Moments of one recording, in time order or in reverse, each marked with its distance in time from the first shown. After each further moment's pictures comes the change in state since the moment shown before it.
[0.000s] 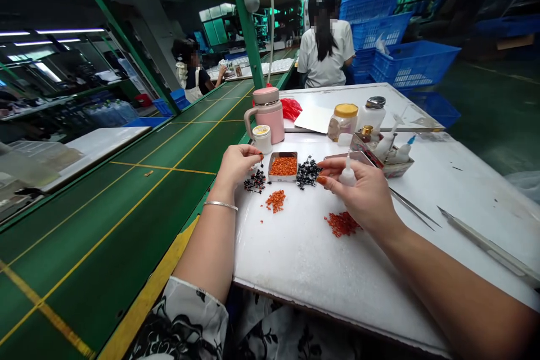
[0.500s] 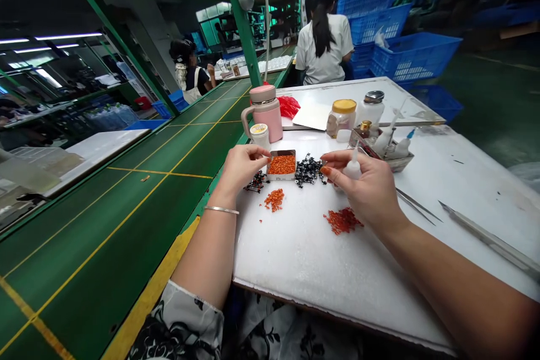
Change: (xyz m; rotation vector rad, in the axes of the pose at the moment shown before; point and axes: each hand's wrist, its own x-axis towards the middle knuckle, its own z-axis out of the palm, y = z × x) left_hand -0.009 0.007 0.008 0.292 -0.056 0.201; right_hand 0.002 0.000 -0.003 0.013 0.096 -0.040
